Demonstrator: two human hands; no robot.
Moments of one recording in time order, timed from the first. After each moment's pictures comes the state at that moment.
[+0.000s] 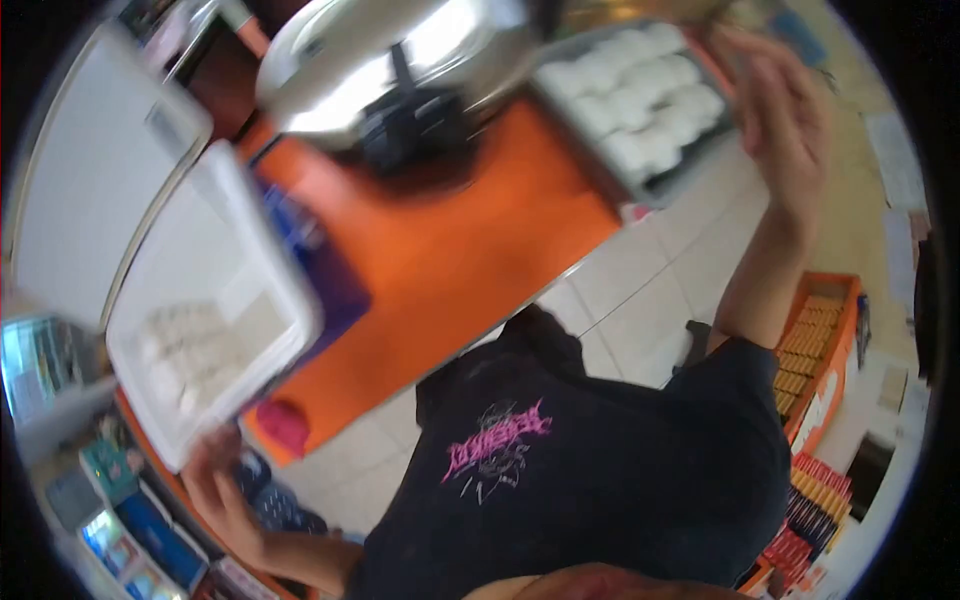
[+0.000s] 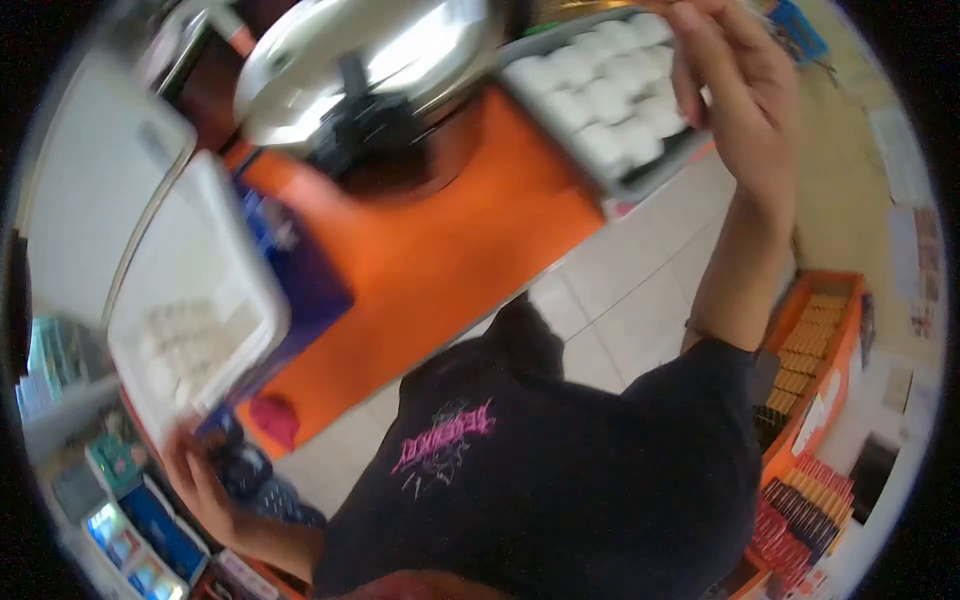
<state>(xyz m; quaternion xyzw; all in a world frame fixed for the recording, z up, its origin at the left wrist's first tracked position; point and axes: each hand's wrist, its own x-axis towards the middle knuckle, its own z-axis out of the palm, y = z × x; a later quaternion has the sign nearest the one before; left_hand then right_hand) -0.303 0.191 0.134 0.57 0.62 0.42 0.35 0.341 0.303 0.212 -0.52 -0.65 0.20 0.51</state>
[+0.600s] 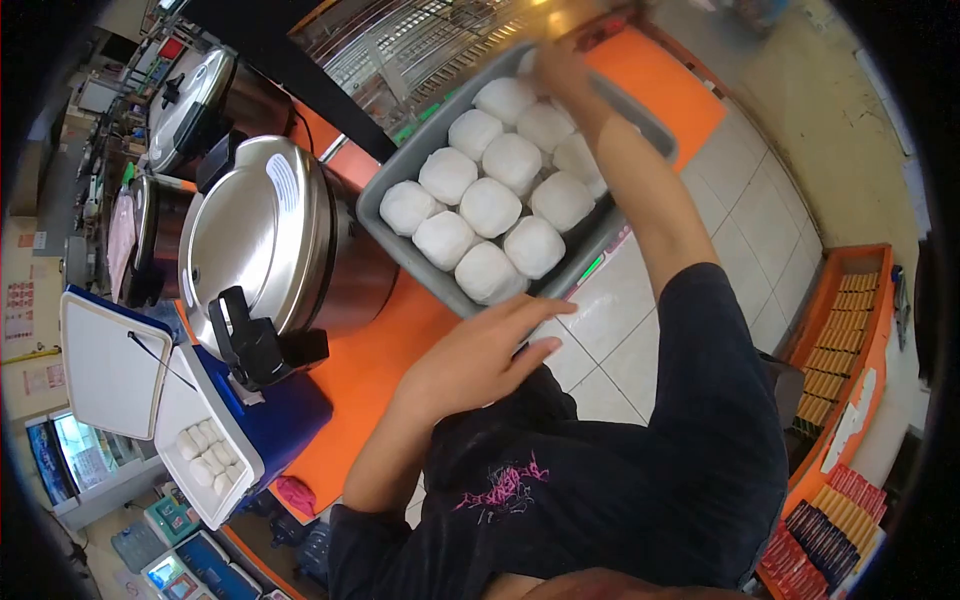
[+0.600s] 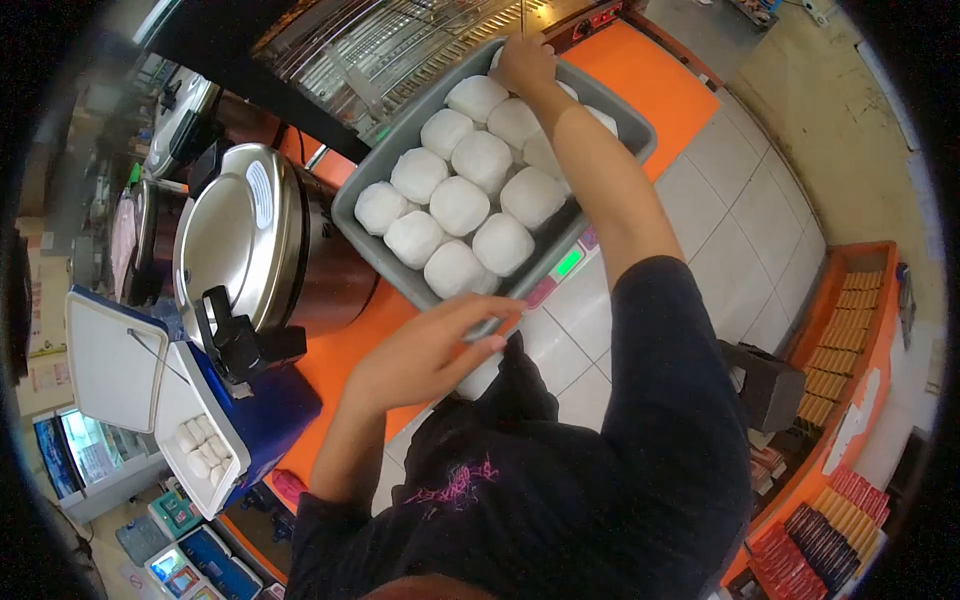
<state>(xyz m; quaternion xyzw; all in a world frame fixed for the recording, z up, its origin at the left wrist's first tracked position) 0.335 0.353 0.110 0.83 0.18 0.03 0.53 0.698 0.569 -0.030 -0.86 -0.49 -0.02 0.16</state>
